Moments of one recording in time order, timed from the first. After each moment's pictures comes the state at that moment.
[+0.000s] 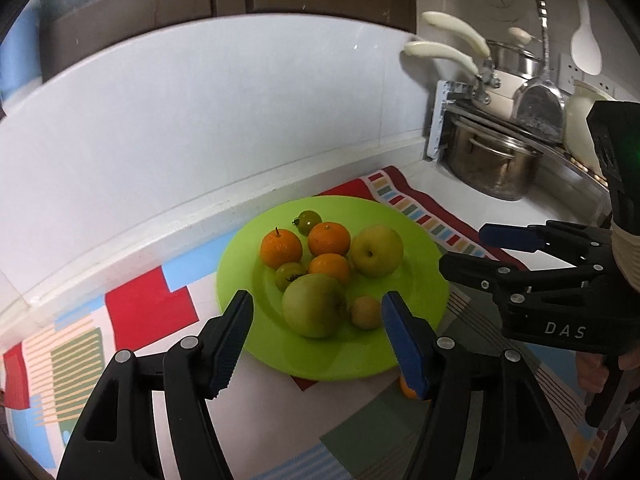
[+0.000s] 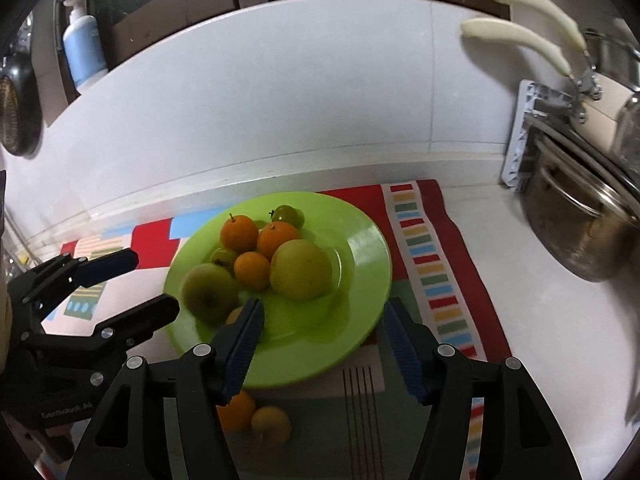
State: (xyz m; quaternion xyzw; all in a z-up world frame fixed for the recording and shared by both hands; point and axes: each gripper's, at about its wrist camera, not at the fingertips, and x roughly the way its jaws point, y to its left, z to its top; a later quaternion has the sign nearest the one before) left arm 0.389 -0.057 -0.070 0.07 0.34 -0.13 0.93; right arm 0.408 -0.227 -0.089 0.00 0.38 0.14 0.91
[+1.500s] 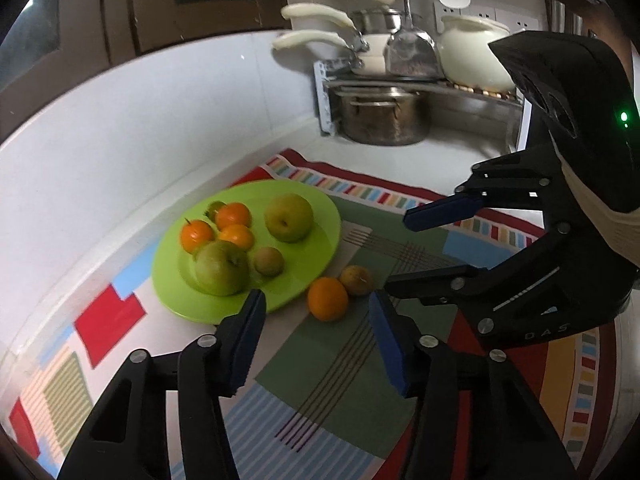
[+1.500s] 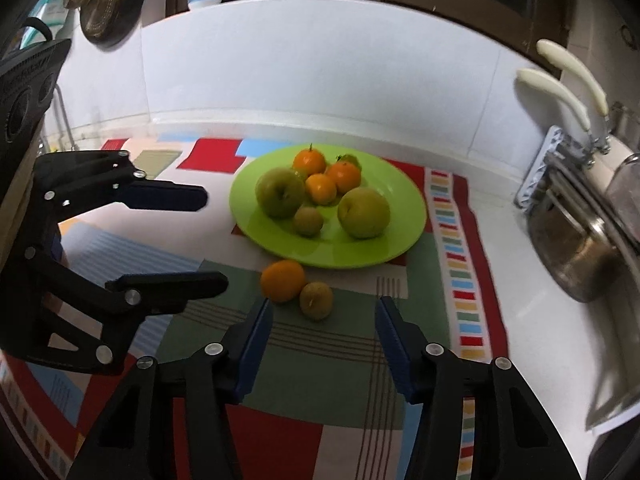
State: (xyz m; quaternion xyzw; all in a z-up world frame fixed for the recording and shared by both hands) left arm 0.316 -0.087 -0.088 0.16 0.32 -0.27 0.89; right arm 0.315 -0.204 -0.099 -0.14 0.38 0.21 0.89
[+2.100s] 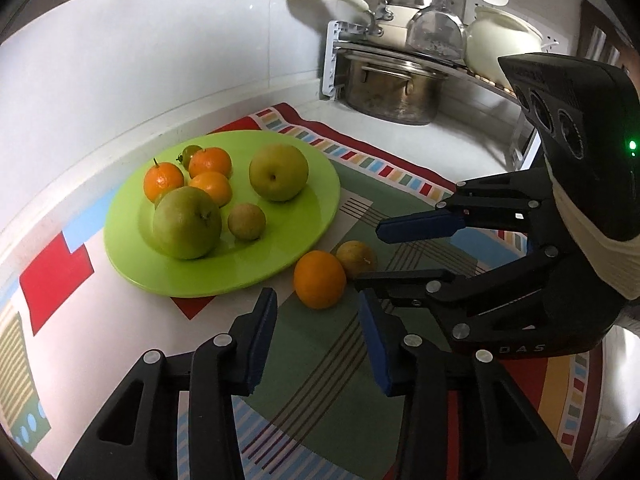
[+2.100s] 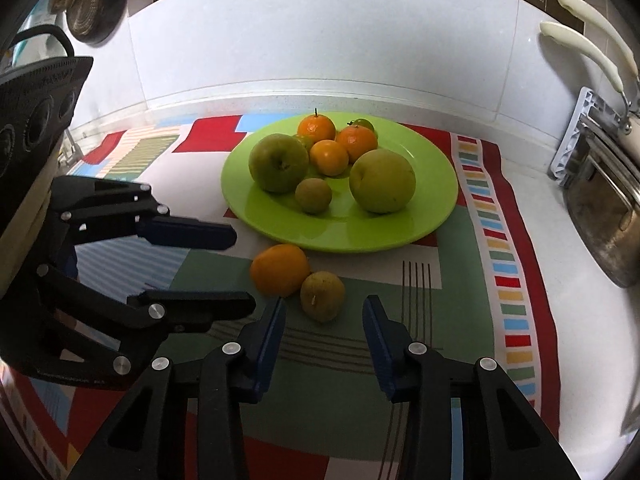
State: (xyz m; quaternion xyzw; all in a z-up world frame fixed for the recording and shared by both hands) left arm 0.347 -0.087 -0.122 0.09 0.39 -0.29 0.87; right arm 0.344 -0.203 -0.134 -0.11 0.41 0.24 0.87
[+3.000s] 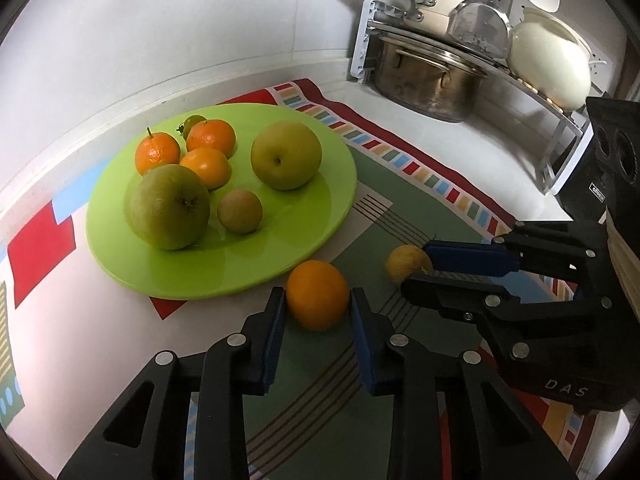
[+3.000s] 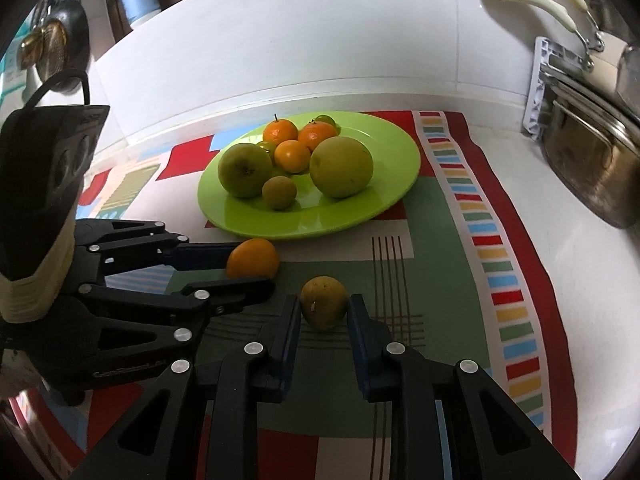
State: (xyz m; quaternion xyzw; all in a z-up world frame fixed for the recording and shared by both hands) left arm 0.370 -0.108 -0.138 0.06 0.43 -0.24 0.87; right arm 0.342 -0.234 -0.137 -0.02 0.42 0.20 0.88
